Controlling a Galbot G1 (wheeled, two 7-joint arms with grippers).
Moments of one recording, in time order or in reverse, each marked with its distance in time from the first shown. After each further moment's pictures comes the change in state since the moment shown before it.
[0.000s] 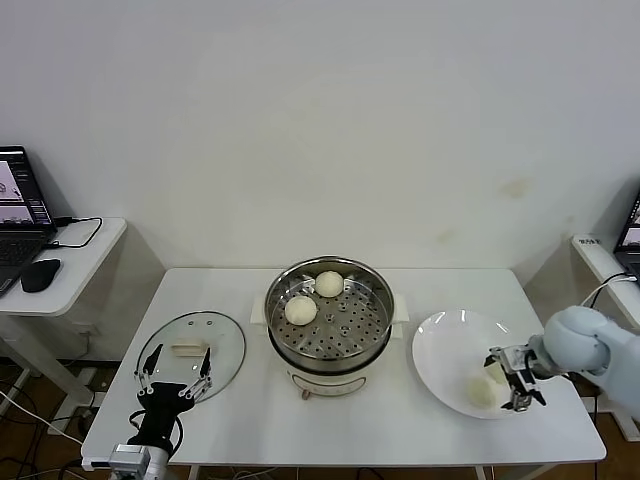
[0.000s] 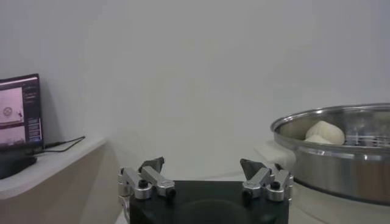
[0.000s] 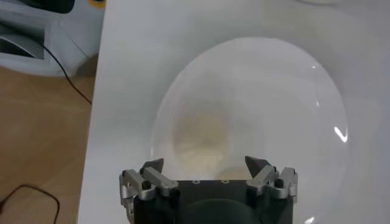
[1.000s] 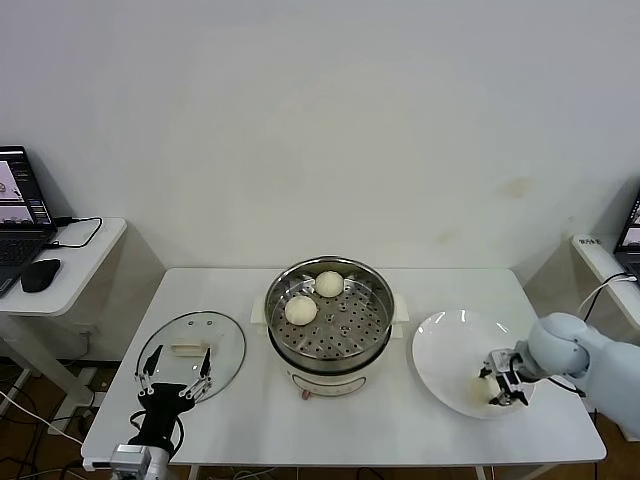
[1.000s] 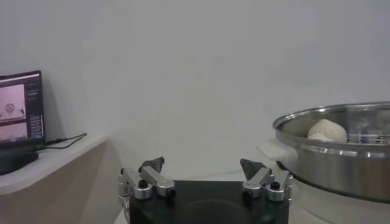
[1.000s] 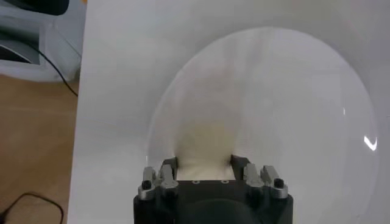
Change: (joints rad) left arm -0.001 -0.006 0.000 -0.001 0.000 -0.002 -0.002; right arm -0.040 0.054 0.052 -0.055 -0.020 -0.020 -0.010
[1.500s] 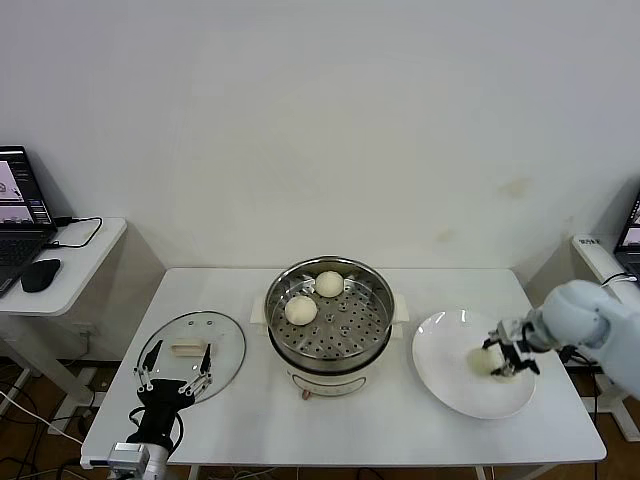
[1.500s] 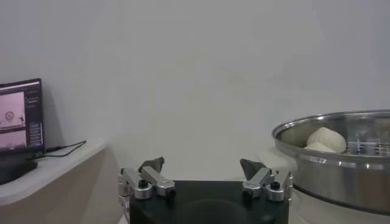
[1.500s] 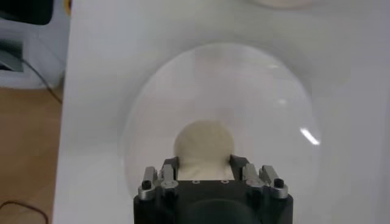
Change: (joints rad) left arm -0.004 0.013 0.002 -0.019 -0.003 0.001 0.000; right arm 0.267 -0.053 -0.076 0.038 0.127 -0.015 -0.045
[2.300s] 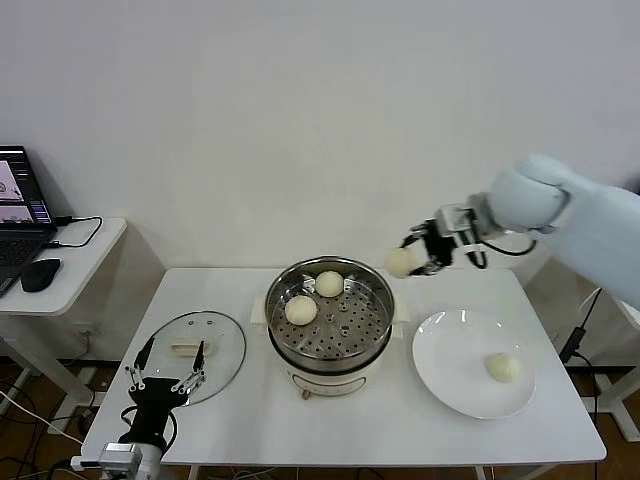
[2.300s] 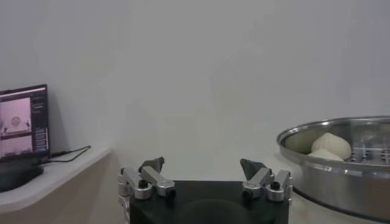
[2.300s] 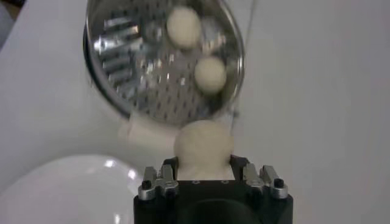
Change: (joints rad) left arm 0.016 -0.011 -0.033 -0.020 -0.004 0.000 -0.001; right arm 0.622 0.351 -0.414 -0.008 0.268 0.040 0.079
